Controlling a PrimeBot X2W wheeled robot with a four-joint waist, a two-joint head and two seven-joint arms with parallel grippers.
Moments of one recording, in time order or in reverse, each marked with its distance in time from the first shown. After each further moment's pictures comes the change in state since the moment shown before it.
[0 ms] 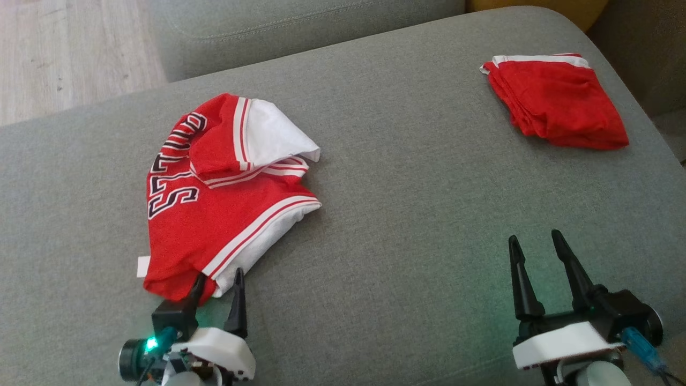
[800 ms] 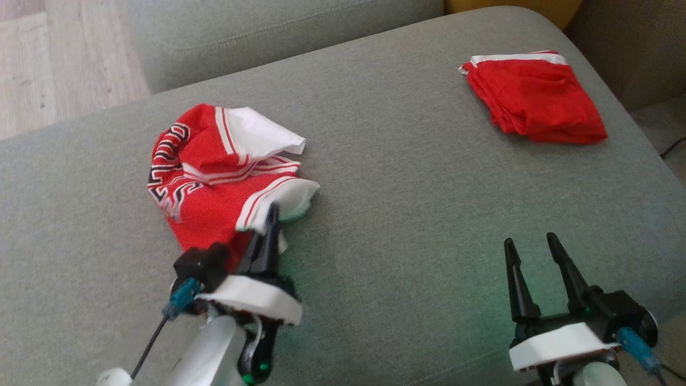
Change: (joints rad) left arm -0.133 -0.001 -0.236 -0.099 -0.291 -0.038 -0.059; right arm -0.003 0.000 0.010 0.017 0.009 0.000 0.000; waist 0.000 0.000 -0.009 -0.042
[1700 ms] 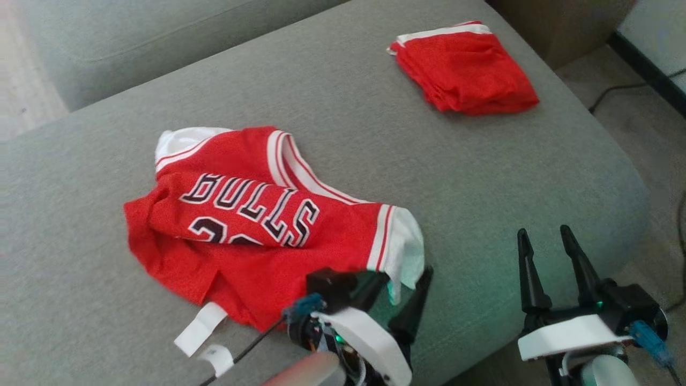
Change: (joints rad) left arm -0.127 0.004 -0.656 -0.124 -0.495 0.142 0.079; right arm -0.020 0.000 -0.031 0.007 0.028 0.000 0.000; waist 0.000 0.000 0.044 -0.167
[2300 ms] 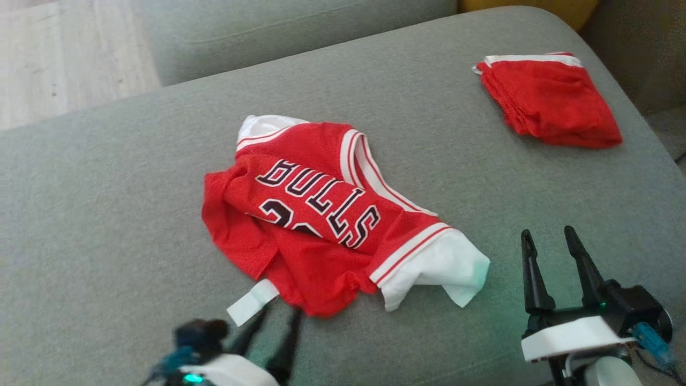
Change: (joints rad) left arm 0.234 0.411 0.076 -0.357 -0.060 0.178 0.049; right arm 0.006 0.000 -0.013 -0.006 -0.013 0.000 0.000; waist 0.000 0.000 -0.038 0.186
